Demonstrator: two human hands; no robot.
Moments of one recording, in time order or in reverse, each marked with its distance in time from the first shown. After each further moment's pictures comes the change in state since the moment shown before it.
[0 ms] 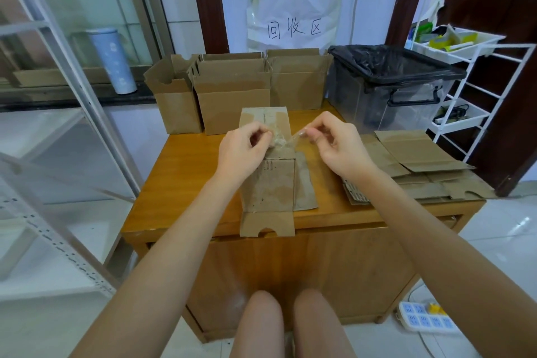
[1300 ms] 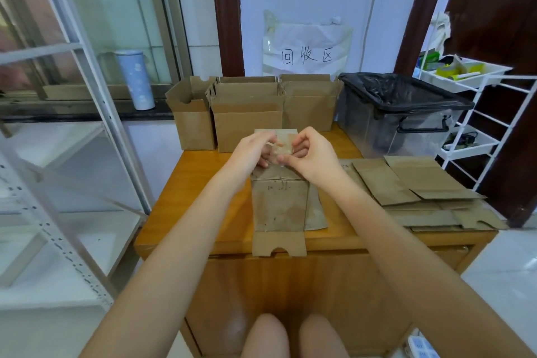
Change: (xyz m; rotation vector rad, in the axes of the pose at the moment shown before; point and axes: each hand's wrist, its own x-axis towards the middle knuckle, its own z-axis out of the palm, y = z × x) left_hand 0.026 0.009 -0.026 -0.501 -0.213 -0.423; right_hand 0.041 -0.026 0.047 0.066 0.009 0.282
